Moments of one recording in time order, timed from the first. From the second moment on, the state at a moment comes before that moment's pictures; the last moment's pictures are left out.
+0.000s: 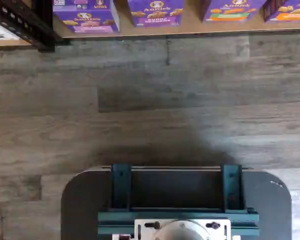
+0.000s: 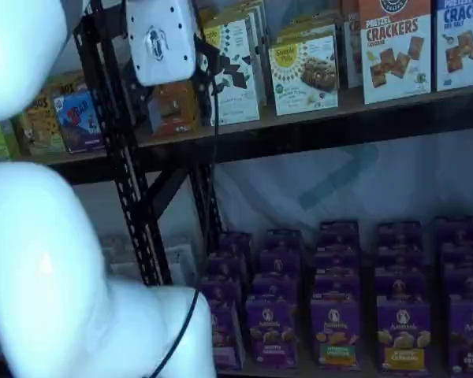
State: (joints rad) arm 0.01 -0.84 -1.15 0.04 2.00 0.03
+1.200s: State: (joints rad) arm -0.07 -0.88 -0.99 0.12 1.84 -0.03
